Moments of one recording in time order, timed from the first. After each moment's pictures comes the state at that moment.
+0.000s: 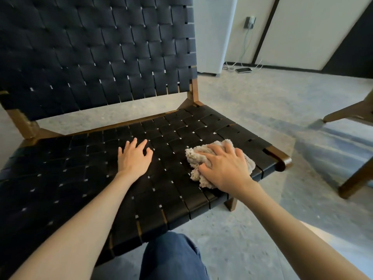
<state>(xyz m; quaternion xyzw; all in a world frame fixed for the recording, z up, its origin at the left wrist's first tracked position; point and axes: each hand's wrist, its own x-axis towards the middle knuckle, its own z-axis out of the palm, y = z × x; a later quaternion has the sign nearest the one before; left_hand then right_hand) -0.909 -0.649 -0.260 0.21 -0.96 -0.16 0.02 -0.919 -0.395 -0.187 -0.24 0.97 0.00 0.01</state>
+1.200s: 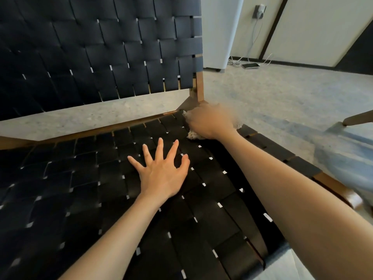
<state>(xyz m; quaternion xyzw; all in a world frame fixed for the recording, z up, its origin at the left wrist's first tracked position) -0.980 -0.584 -0.285 0.18 -0.97 -0.14 -0.01 -1.147 -0.477 -0.241 -0.24 0.97 0.06 -0.01</state>
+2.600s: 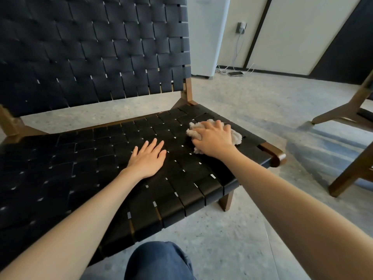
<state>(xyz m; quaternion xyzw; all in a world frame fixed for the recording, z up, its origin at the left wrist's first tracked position) -0.913 -0.607 -0.253 0.09 -0.97 -0.17 -0.12 -0.998 -0.418 -0.199 -0.22 0.97 0.05 -0.01</state>
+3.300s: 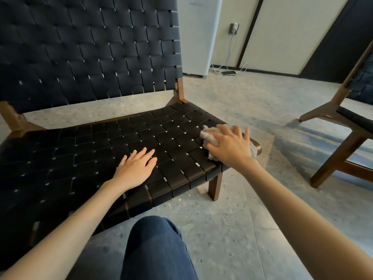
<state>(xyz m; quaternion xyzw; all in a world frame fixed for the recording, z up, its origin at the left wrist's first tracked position) -0.841 -0.588 -0.223 0.10 -0.97 -0.20 -0.13 -0.941 -0.335 -0.174 -0.18 0.98 0.01 -0.05</state>
